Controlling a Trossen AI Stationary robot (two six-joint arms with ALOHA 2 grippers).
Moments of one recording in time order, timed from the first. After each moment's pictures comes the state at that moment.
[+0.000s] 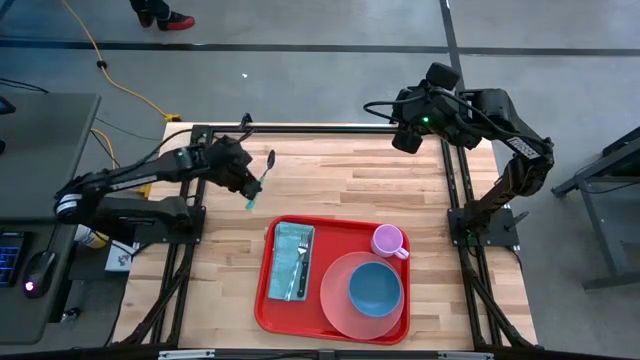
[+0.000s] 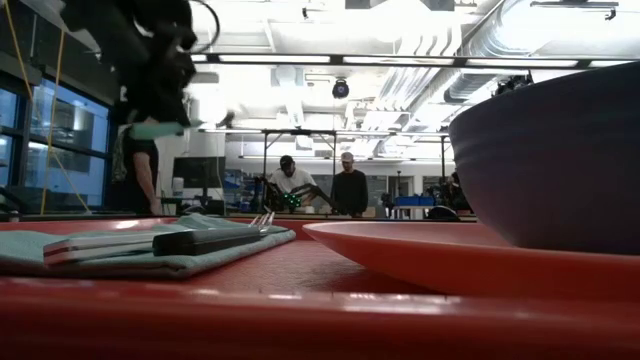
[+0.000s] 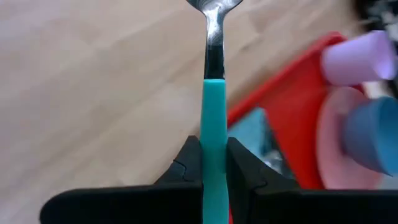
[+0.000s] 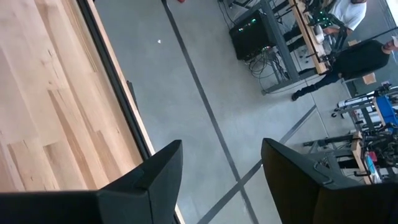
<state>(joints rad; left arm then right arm) 0.43 0.93 0.73 -0.69 0.20 -0.63 -0.14 1.58 2.24 -1.53 0.82 -0.16</state>
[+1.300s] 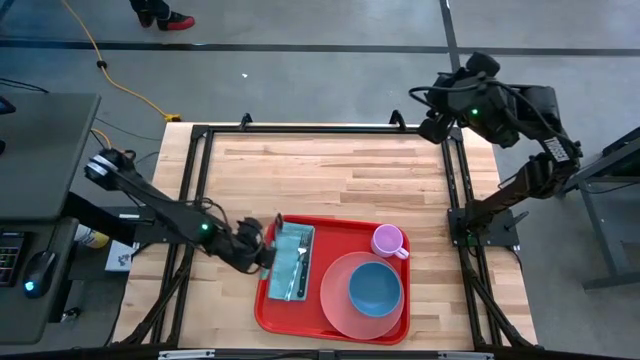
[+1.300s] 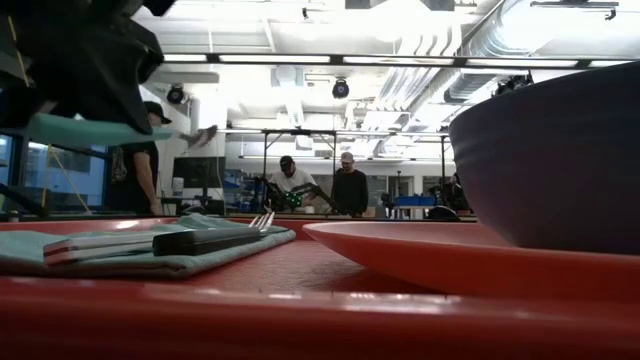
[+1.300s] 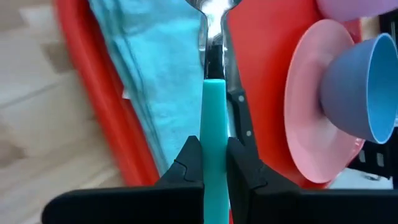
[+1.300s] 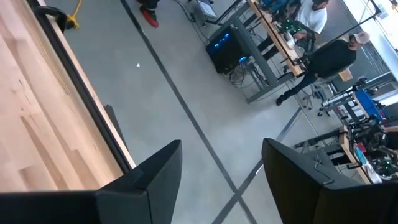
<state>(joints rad) -0.53 1.27 0.73 -0.41 -0.35 -1.66 -0.14 1.44 2.24 -1.51 0.89 -0.16</state>
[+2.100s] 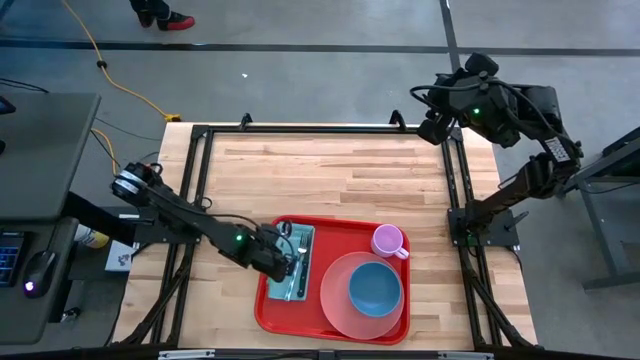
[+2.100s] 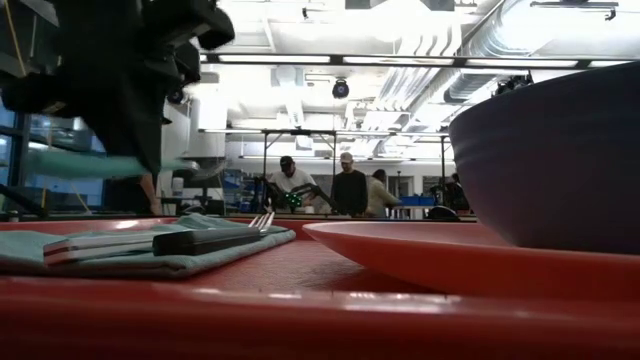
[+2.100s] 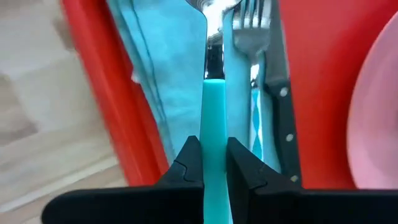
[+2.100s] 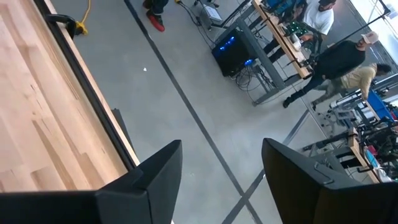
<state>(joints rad) -0.46 1.60 1.06 -0.71 -0.21 -1.68 -0.14 1.44 2.24 -1.49 0.86 -0.16</state>
